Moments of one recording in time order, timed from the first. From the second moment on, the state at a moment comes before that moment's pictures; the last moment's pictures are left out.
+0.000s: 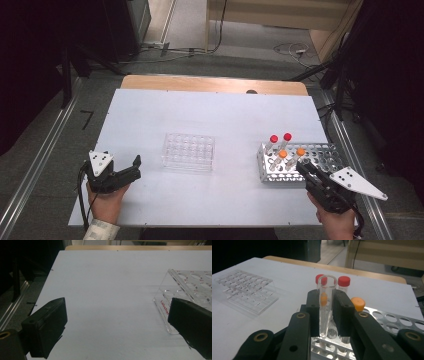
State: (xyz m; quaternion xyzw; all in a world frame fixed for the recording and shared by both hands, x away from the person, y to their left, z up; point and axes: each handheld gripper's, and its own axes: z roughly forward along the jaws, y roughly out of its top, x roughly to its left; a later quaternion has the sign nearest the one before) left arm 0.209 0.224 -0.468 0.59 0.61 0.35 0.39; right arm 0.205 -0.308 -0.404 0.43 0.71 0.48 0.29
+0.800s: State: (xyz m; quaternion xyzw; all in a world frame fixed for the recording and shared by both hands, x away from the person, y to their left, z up) left arm 0.218 0.209 -0.462 0.60 0.60 0.35 0.41; right arm 0.214 -0.250 -0.423 0.37 0.76 0.49 0.21
